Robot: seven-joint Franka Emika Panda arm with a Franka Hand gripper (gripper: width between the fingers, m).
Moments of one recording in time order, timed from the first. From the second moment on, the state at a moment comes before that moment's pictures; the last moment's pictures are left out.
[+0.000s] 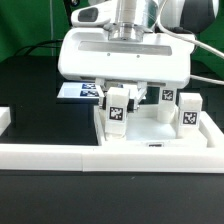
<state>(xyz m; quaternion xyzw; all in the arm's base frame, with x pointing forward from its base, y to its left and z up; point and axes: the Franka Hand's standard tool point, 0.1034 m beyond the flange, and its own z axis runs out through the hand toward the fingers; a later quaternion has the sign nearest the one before) 0.601 -0.003 0.067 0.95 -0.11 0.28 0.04</state>
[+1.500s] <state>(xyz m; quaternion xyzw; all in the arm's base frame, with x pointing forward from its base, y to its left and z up) 0.605 -0.011 0.086 0.97 -0.13 0.19 -0.02</state>
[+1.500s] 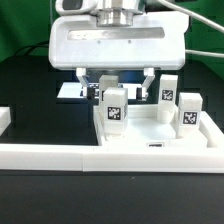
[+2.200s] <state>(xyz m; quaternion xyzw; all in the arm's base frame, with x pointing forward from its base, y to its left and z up) 0.609 -0.009 0.071 0.99 -0.15 -0.03 -0.05</state>
